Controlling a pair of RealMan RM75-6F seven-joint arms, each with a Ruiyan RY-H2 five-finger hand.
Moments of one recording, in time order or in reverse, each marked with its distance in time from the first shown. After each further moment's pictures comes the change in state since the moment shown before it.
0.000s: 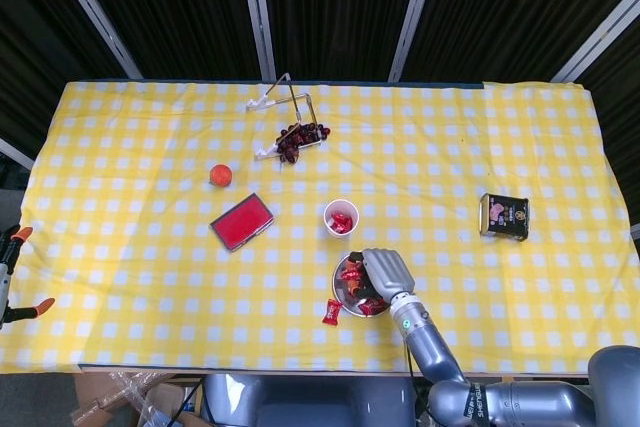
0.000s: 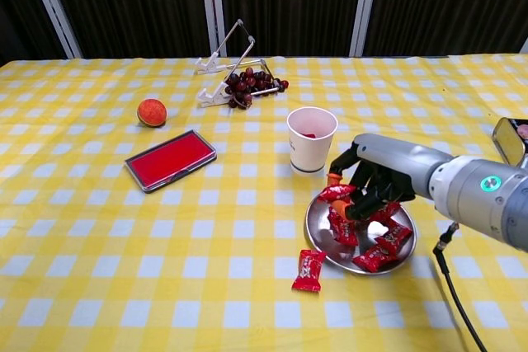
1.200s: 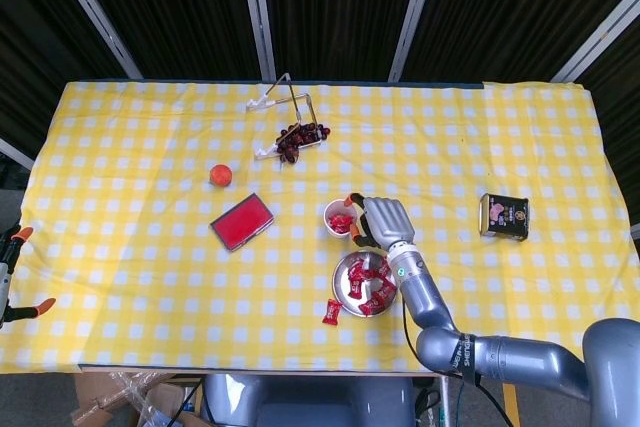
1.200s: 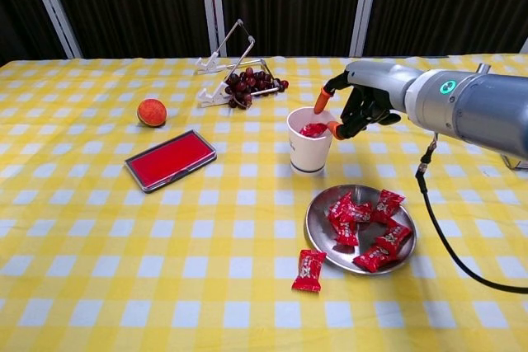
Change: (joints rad) left arm -0.007 0.008 -0.004 -0.009 -0.023 -0.025 -0.009; right arm 0.170 0.030 0.147 0.163 0.164 -0.079 -0.055
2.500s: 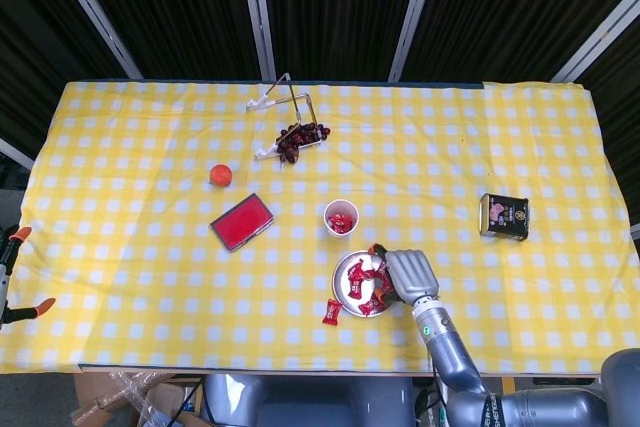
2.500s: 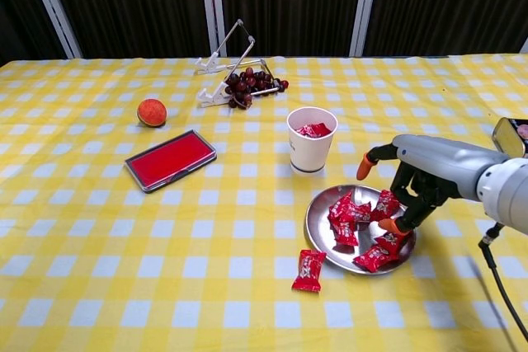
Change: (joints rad) left arm 0.014 -0.008 0.002 0.003 0.025 0.034 -0.012; right arm -0.192 0.010 -0.253 -0.152 -0.212 0.184 -0.032
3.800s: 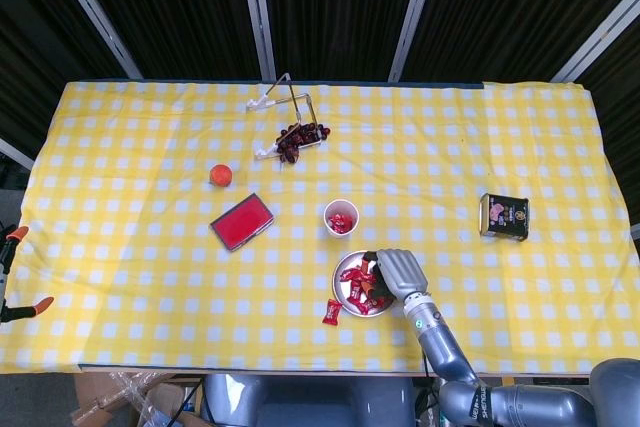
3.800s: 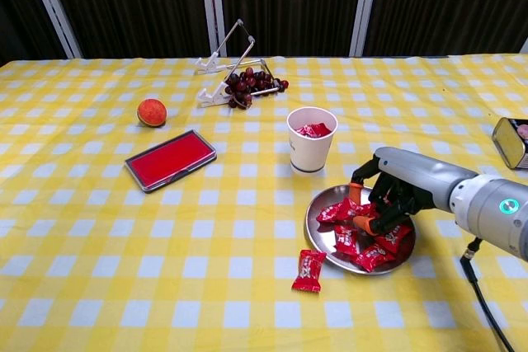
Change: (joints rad) left arm -0.002 0.002 -0.008 -0.003 -0.024 -0.009 0.001; right arm -0.050 -0.072 0.063 0.160 -0.104 -0.154 0.179
